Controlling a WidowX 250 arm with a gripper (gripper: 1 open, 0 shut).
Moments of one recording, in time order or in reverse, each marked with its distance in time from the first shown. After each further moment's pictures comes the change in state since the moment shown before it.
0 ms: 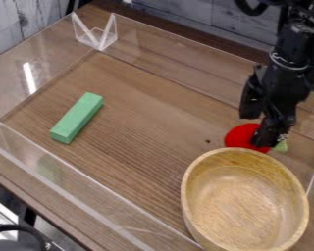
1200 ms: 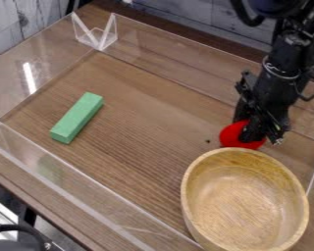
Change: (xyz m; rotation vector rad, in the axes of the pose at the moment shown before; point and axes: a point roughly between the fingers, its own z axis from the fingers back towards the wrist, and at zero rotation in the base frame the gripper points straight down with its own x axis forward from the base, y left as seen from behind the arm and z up) arm -0.011 0.023 -0.018 0.052 0.032 0.212
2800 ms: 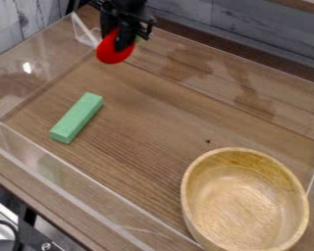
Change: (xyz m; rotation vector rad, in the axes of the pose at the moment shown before) arm -0.142 0.188 0.050 0.205 0.066 0.612
